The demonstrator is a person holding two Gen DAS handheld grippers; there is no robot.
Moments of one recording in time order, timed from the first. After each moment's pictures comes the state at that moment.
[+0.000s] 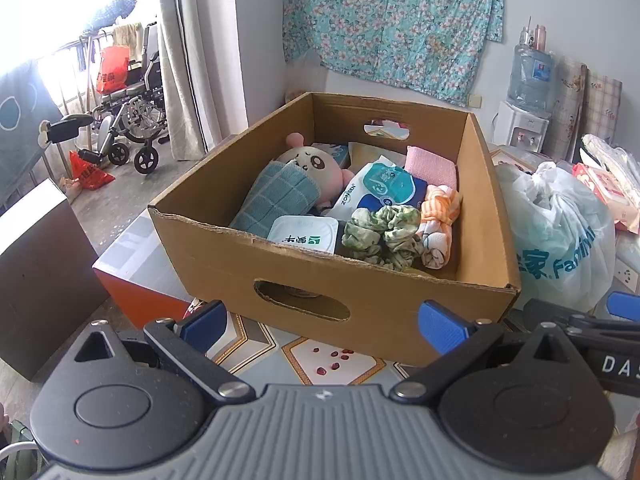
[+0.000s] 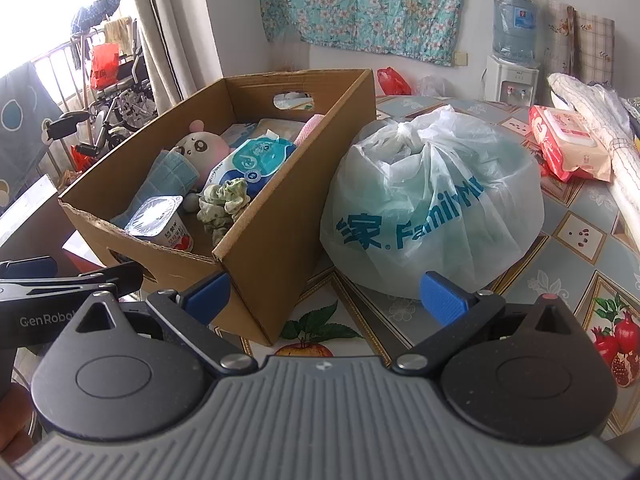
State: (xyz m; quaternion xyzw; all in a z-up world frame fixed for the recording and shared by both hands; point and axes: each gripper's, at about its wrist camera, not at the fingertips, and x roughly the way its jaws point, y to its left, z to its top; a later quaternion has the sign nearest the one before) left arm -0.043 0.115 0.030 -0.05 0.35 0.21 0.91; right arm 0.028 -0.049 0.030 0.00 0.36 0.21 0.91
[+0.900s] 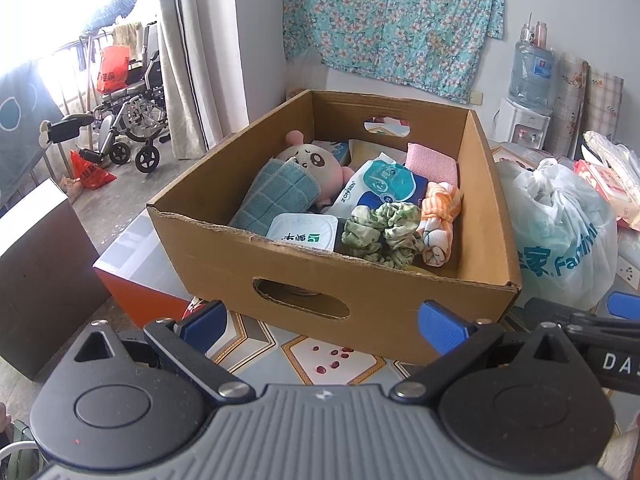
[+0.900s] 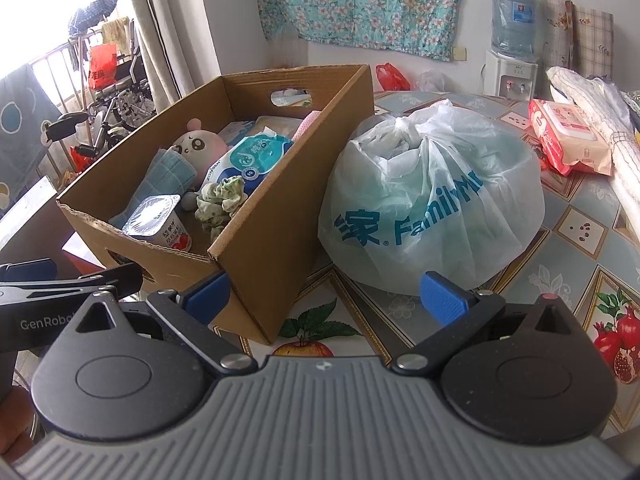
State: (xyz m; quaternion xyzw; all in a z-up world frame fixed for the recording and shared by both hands) left arm -0.044 0.113 0.028 -0.05 0.36 0.21 0.91; right arm 0.031 -0.051 0.026 0.00 0.36 0.21 0.91
